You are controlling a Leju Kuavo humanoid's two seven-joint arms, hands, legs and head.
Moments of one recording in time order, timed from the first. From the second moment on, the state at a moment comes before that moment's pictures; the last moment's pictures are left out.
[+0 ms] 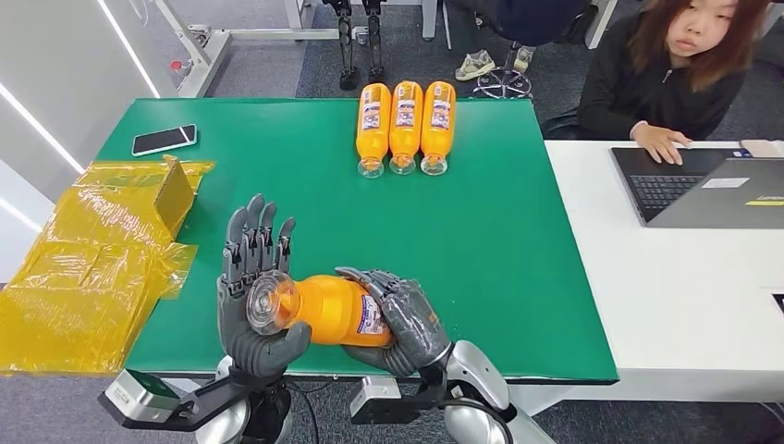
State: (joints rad) left arm -0.04 -0.22 -0.44 -1.35 -0.05 -0.17 -0.70; right arm -0.28 -0.03 0.77 -1.37 0.72 -0.22 -0.38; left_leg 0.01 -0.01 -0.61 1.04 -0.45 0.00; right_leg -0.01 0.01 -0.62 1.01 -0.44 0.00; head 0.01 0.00
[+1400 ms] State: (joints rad) left arm -0.09 -0.21 -0.42 -1.29 -0.05 -0.19 -0.70; right arm -0.37 0.03 0.80 -1.40 0.74 -0.22 -0.31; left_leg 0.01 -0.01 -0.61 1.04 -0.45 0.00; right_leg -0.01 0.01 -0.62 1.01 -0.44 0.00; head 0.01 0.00
